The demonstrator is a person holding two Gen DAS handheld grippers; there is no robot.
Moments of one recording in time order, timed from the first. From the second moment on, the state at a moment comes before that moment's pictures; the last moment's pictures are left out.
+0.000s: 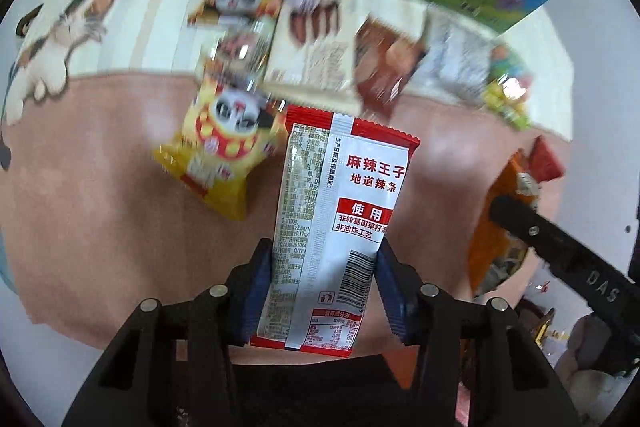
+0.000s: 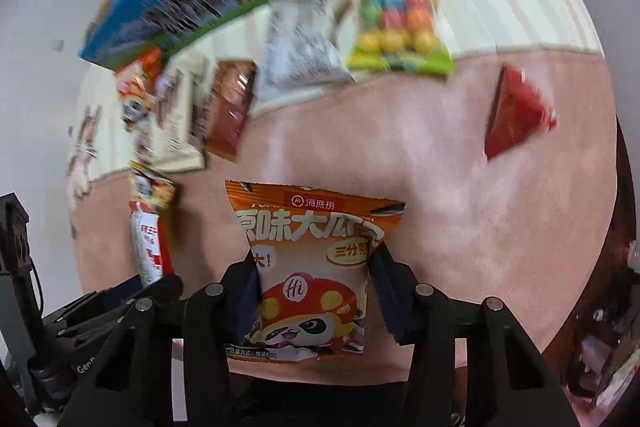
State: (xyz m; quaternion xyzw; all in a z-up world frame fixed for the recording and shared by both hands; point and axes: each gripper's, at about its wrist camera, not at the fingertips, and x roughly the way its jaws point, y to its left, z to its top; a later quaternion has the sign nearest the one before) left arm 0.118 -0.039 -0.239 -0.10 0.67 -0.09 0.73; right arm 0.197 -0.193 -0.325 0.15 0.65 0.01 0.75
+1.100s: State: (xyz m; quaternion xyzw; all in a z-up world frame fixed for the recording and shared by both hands) left arm 0.501 -0.003 -0.172 -0.13 0.64 -0.04 0.76; right arm 0.568 -0.235 -0.204 0.08 0.59 -0.01 0.80
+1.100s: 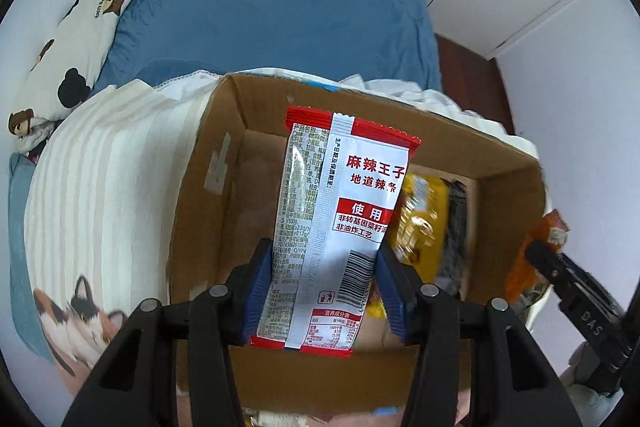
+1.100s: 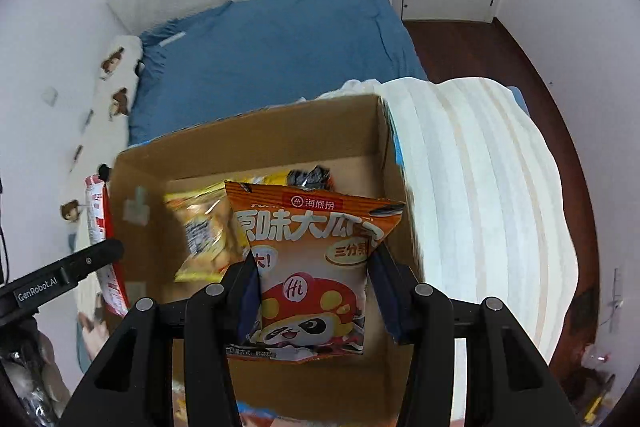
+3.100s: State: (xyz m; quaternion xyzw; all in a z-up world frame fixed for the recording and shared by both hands) left arm 0.222 -0.004 -0.071 -0.04 0.47 -0.01 0.88; right arm 0.296 -0.177 -0.126 0.07 0.49 0.02 0.87
